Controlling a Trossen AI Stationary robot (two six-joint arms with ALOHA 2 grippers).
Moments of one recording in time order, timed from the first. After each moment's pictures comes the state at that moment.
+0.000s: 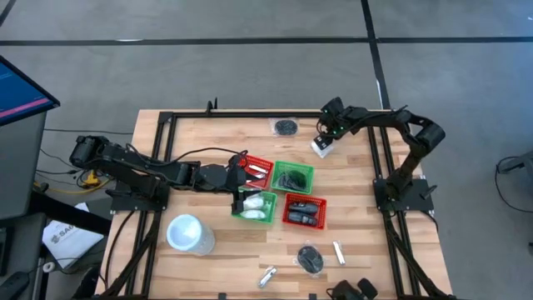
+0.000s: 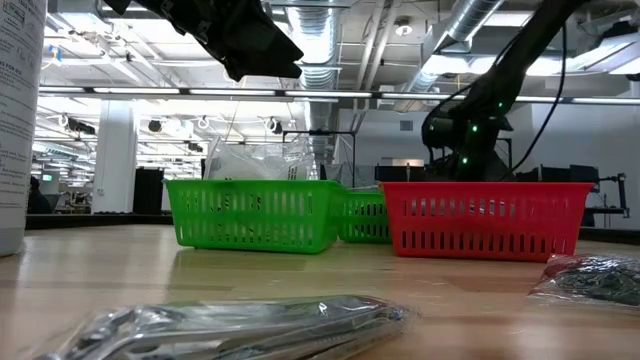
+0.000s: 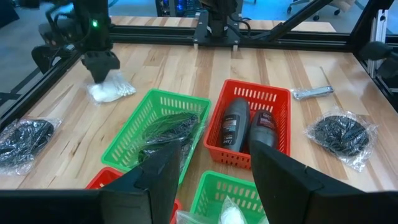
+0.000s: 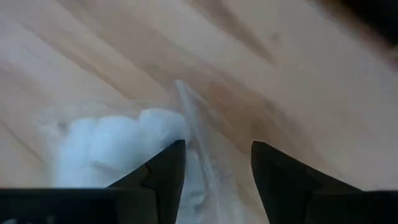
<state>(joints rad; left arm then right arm) -0.16 1.33 0.80 0.09 -0.28 -0.09 -0.83 1.70 0.87 -0.41 0.00 0.05</state>
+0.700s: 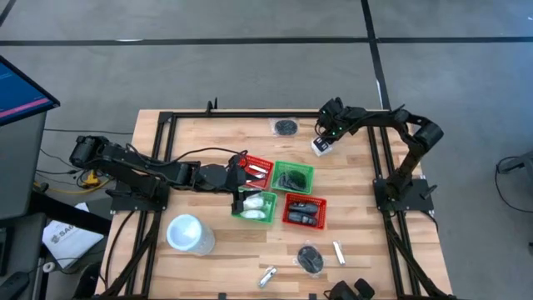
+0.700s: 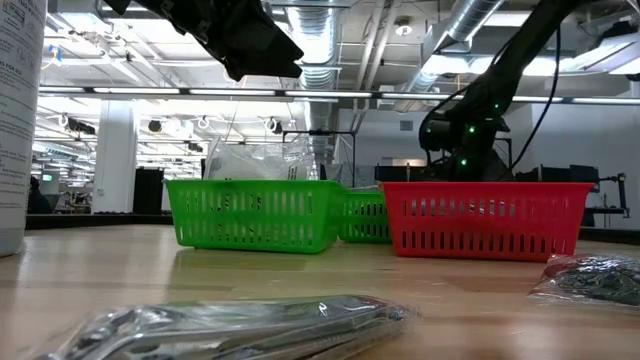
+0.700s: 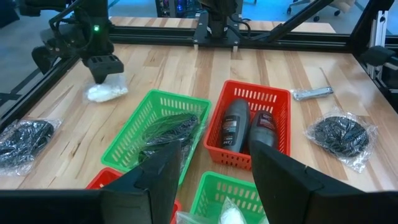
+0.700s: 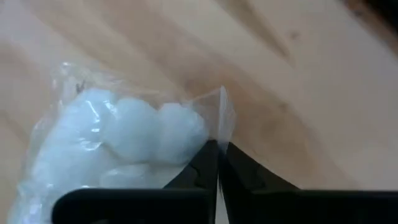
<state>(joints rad) -0.16 1.33 0.80 0.09 -0.28 -0.09 -0.82 1.73 0.89 -0.43 0.00 0.00</state>
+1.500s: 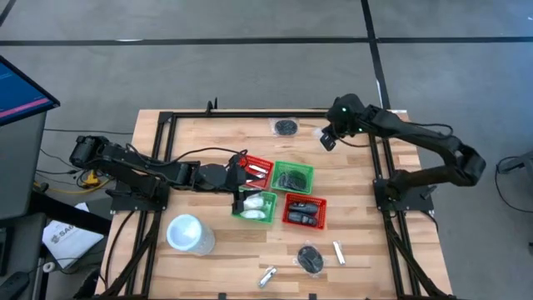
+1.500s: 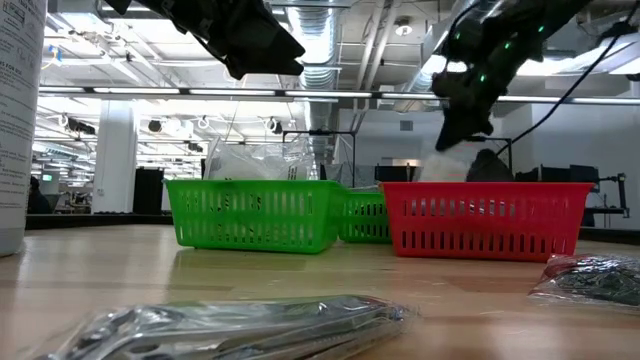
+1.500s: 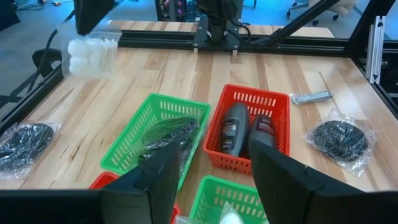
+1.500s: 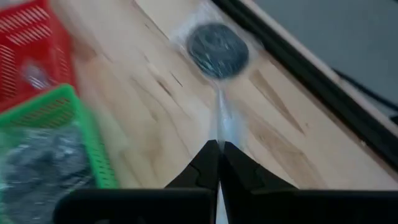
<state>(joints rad) -0.16 1.33 0.80 0.11 -0.28 -0.09 -0.68 1.24 0.89 -0.54 -0.08 0.02</state>
